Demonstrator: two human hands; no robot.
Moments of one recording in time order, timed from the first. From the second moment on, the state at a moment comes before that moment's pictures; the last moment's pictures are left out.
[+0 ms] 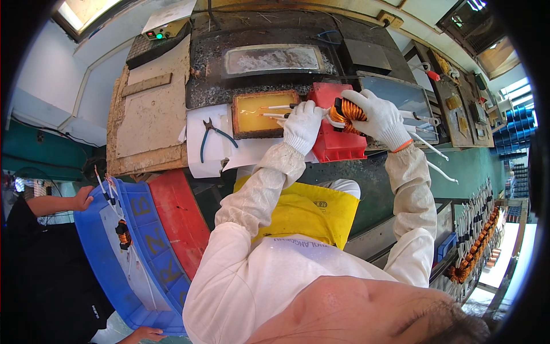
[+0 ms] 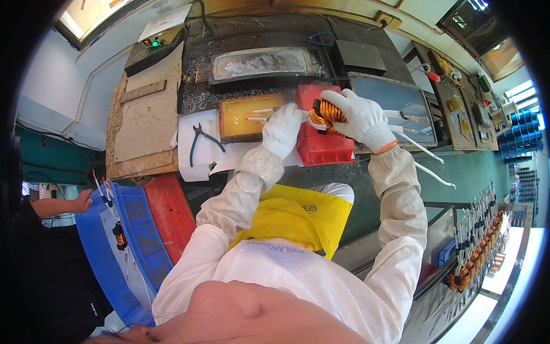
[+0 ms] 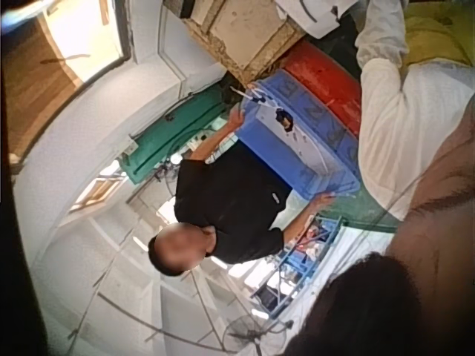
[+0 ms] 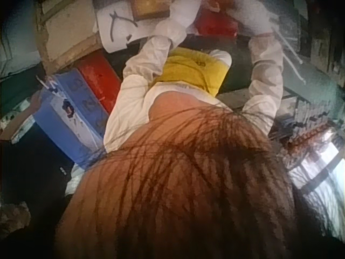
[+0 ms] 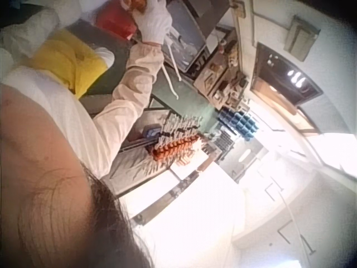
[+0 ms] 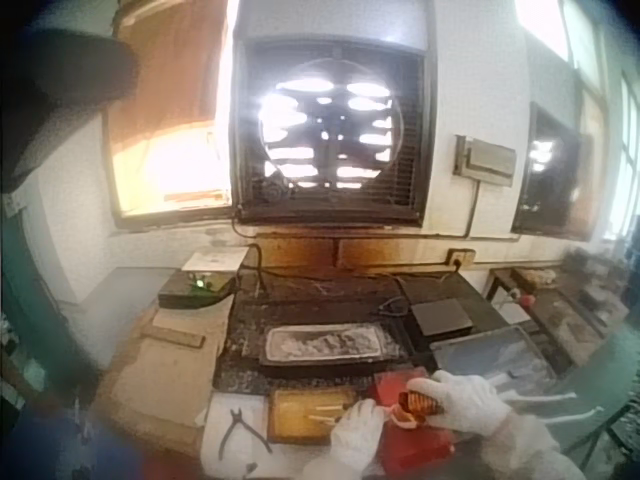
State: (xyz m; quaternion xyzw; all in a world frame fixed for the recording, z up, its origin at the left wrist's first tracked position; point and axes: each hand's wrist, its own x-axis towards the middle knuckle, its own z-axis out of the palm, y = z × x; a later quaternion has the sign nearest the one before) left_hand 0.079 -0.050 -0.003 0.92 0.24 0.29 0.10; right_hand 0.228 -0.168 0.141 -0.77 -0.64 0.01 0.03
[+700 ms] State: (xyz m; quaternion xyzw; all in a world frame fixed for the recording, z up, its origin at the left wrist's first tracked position) left_hand 0.073 -0.051 0.025 0.86 0.12 0.50 0.01; right_hand 0.236 -0.200 0.111 -0.80 -0.58 0.01 0.17
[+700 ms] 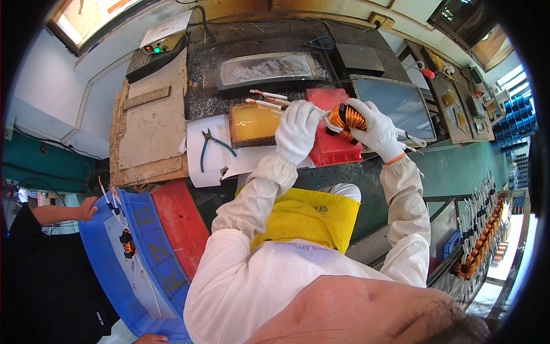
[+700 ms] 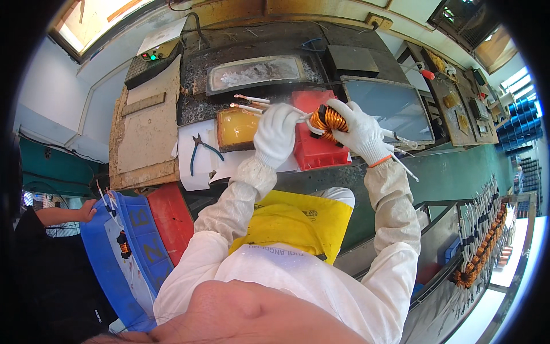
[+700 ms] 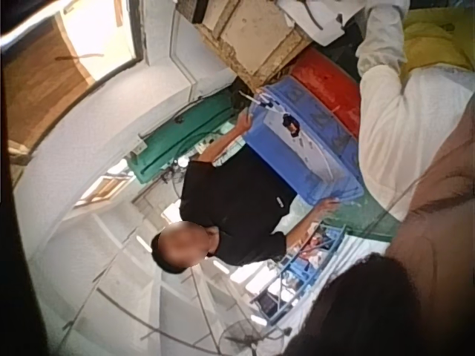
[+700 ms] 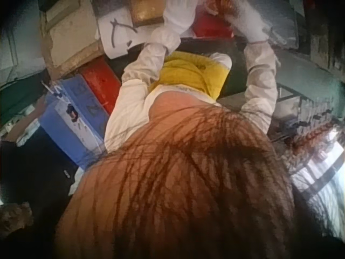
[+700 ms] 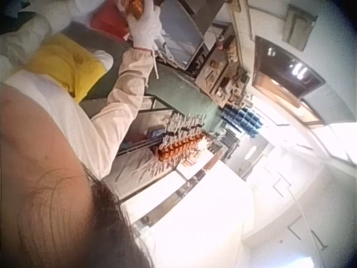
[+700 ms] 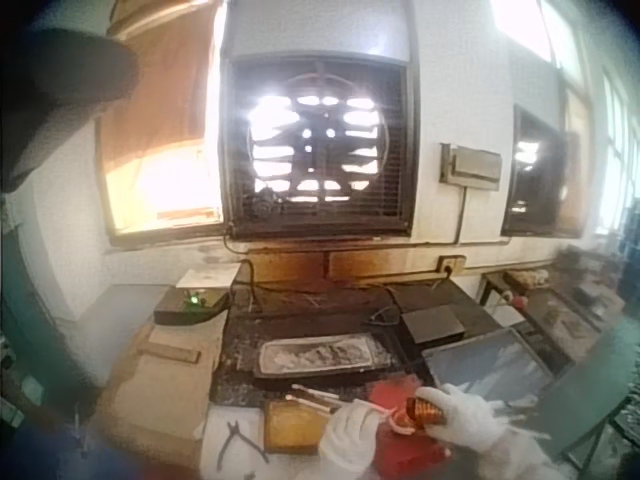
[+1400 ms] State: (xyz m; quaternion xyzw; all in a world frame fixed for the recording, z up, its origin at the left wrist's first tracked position) left_hand 0.083 -0.050 0.028 0.88 0.13 0.46 0.00; right_hand 0.227 -0.197 0.118 -0.83 -0.54 0.03 0.16
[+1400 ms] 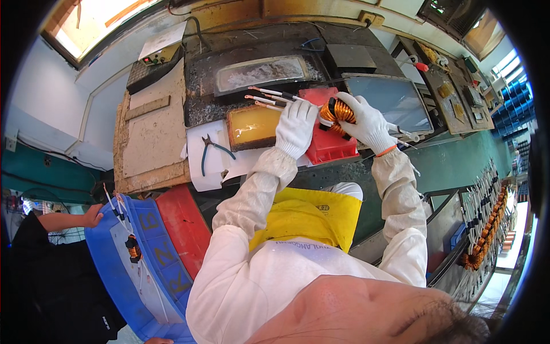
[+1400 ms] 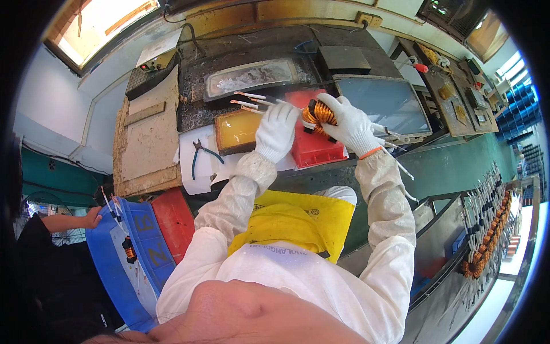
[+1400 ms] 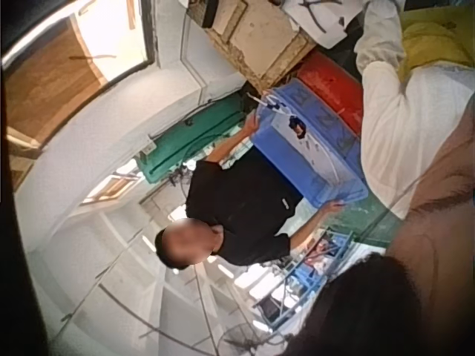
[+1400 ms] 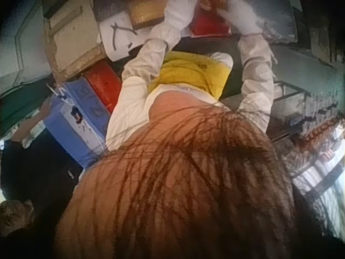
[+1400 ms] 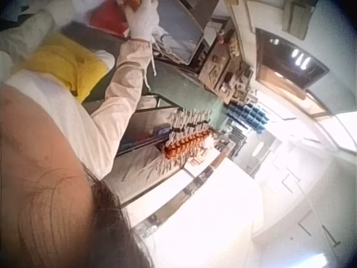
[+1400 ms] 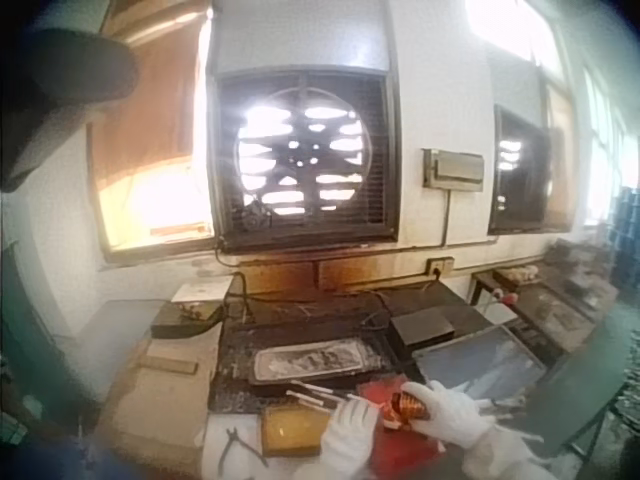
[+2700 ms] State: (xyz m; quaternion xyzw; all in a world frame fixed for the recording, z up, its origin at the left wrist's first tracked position) left_hand 0.165 0.037 0.012 0.93 0.10 0.35 -0.10; right_hand 0.218 -0.152 0.099 -0.86 -0.47 -0.05 0.19
